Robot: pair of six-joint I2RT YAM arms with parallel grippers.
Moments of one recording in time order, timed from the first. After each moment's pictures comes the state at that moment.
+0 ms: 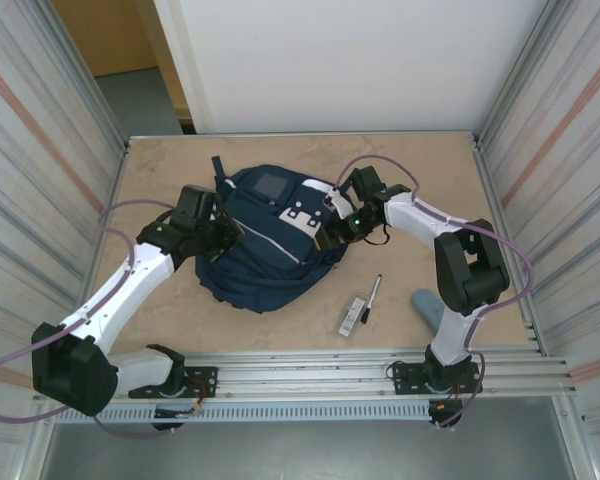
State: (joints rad) left arm -0.38 1.21 0.99 -0.66 0.19 -1.01; right arm 0.42 1.81 1.26 -0.65 -0.65 -0.04
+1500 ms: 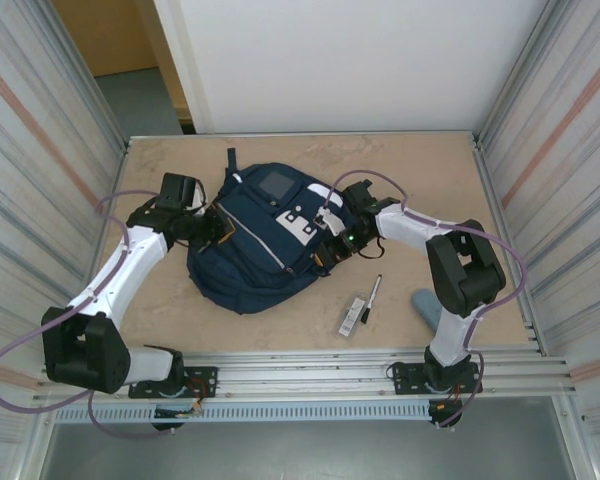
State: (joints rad) left arm -0.21 1.31 1.06 -0.72 0.38 -0.80; right arm 0.49 1.81 1.17 -0.61 -0.65 -0.08
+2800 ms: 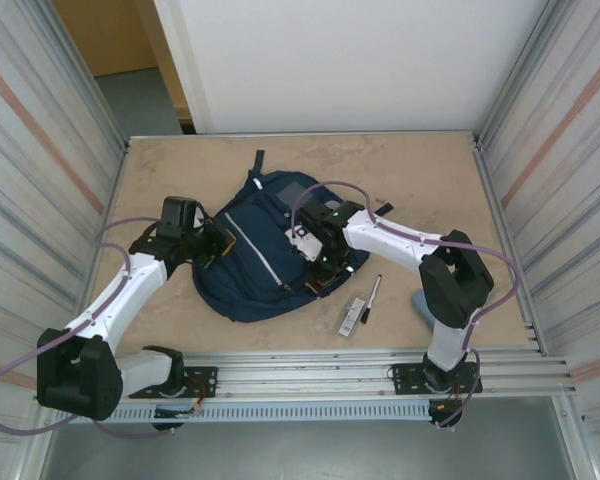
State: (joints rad) left arm -0.24 1.18 0.82 -0.50 0.33 -1.04; right arm 0.79 1.80 1.35 -1.03 -0.33 0.02
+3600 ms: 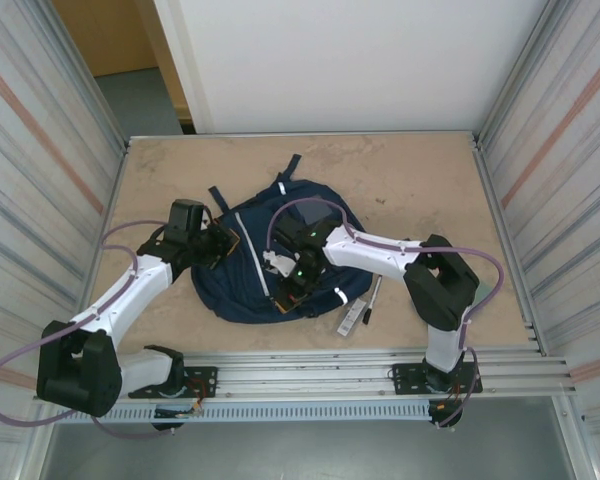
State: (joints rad) left arm -0.28 1.20 0.77 -0.38 0.29 -1.10; right arm 0.94 1.85 1.35 -0.86 -0.57 0.23
